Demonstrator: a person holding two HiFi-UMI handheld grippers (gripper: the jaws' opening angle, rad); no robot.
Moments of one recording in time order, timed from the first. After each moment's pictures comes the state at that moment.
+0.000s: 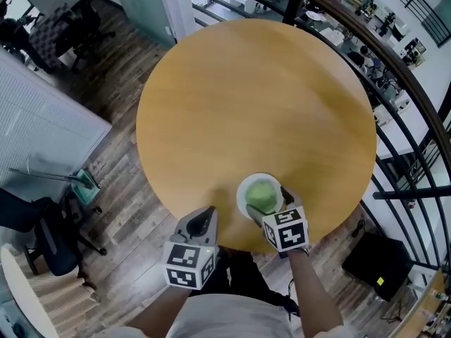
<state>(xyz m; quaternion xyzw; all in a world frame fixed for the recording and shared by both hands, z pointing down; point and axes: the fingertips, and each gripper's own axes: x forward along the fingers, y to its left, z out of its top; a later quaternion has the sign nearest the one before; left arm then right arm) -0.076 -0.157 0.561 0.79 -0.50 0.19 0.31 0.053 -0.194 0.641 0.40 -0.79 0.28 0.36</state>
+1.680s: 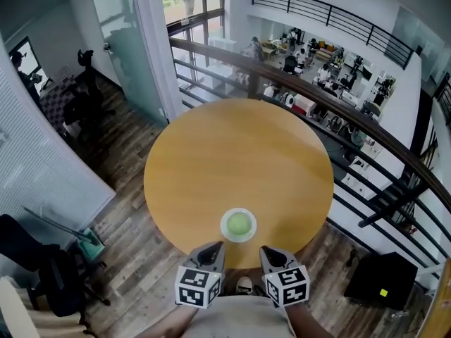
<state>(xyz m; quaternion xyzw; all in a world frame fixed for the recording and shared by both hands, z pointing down) -0.001 -0.064 0.440 0.85 -0.45 0.16 0.23 0.108 -0.047 0.458 0.50 -0.81 0.22 0.21</state>
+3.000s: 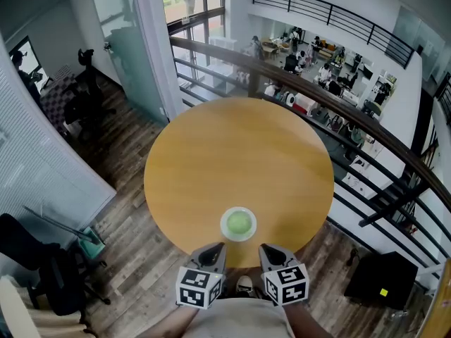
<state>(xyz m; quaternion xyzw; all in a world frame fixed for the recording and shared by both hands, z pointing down) 0.002 -0.057 0.443 0.85 -0.44 0.16 0.23 0.106 -0.050 0.455 0.50 -0.81 0.22 0.21</state>
